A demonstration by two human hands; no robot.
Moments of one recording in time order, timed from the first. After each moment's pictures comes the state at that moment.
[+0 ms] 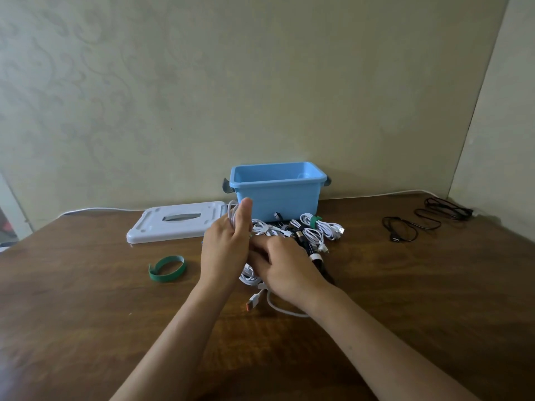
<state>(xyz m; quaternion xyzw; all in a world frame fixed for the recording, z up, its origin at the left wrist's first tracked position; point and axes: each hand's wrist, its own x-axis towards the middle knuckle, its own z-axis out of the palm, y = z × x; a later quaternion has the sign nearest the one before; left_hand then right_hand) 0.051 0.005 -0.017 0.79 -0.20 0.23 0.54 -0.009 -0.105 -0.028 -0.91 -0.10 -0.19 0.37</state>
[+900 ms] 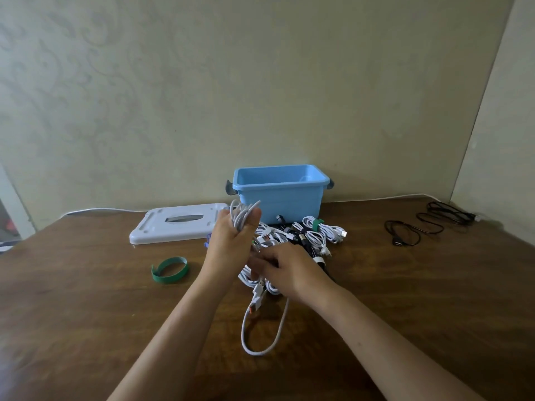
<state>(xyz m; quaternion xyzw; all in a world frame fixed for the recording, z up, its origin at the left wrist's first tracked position) 0.060 0.008 -0.011 0.77 -0.21 0.12 0.59 -0.004 -0.115 -0.029 -0.93 -0.04 -0.10 0.36</state>
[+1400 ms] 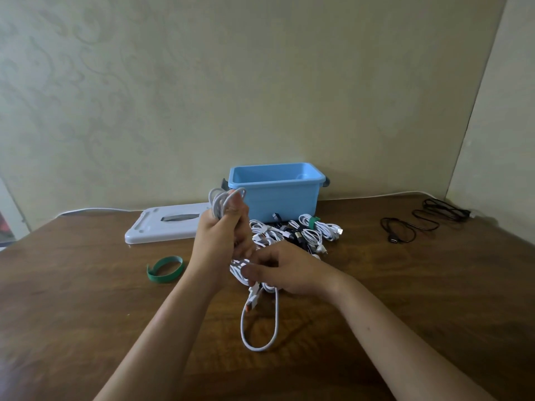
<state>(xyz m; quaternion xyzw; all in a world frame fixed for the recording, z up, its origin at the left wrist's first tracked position) 0.033 0.014 0.008 0.56 -0.24 -0.03 0.79 -0.006 -0.129 -0.022 -0.89 -0.14 -0.02 0.42</state>
